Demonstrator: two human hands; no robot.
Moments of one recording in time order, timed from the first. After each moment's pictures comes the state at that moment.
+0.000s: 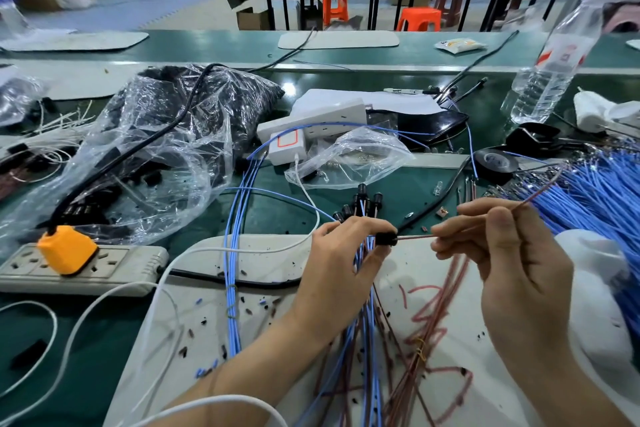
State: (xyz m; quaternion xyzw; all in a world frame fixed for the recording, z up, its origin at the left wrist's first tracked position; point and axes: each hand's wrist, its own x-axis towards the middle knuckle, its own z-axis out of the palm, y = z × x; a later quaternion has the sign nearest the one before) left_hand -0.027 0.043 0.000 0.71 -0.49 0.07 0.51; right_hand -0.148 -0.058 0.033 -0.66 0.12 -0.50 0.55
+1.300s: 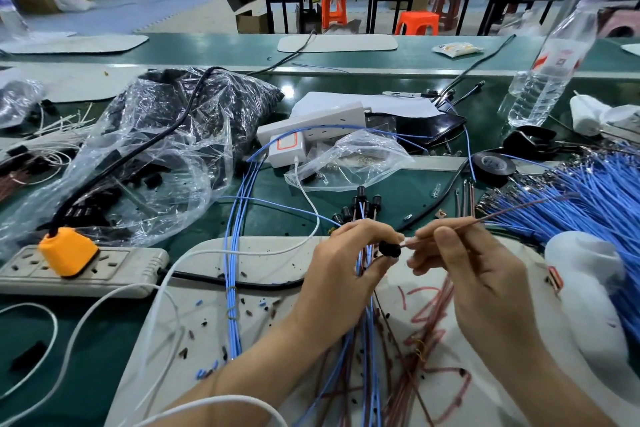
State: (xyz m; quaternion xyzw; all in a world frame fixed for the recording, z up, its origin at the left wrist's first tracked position) left_hand -0.030 0.044 0.004 0.66 -0.49 -0.01 0.57; right_hand -0.144 -0.055 0.022 -0.74 0.13 -0.44 0.49
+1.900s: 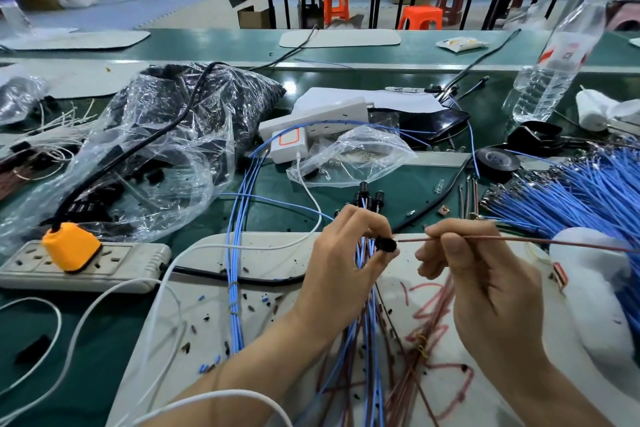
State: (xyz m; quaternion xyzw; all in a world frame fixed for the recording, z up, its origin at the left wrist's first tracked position) left_hand -0.030 0.044 0.008 0.68 -0.48 0.04 0.55; right_hand -0.150 -0.050 0.020 -0.77 0.08 -0.49 0.39
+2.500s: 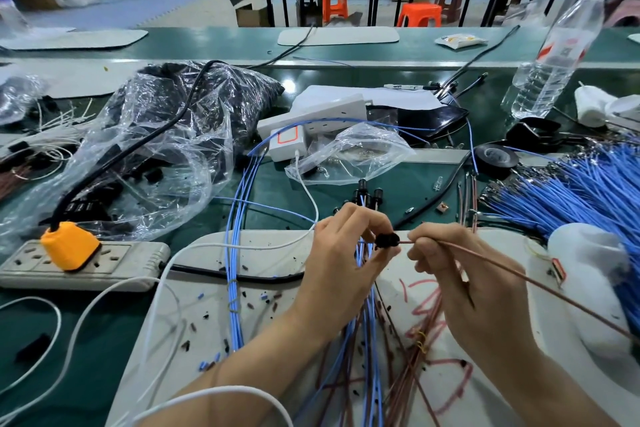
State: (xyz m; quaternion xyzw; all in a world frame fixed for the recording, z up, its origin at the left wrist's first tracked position) left_hand -0.032 0.045 0.008 0.70 -0.48 0.07 0.52; right_hand -0.149 -0.052 0.021 -0.84 0.03 -0.46 0.30
